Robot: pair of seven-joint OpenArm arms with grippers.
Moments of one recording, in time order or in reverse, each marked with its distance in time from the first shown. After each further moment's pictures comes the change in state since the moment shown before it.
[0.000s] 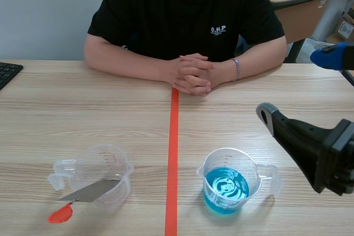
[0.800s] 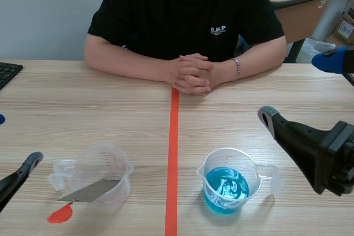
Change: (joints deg) left arm -10.1 -10.8 1.3 12.0 -1.1 -0.4 -3.3; right arm 0.0 0.0 0.0 0.0 0.0 0.1 -1.9
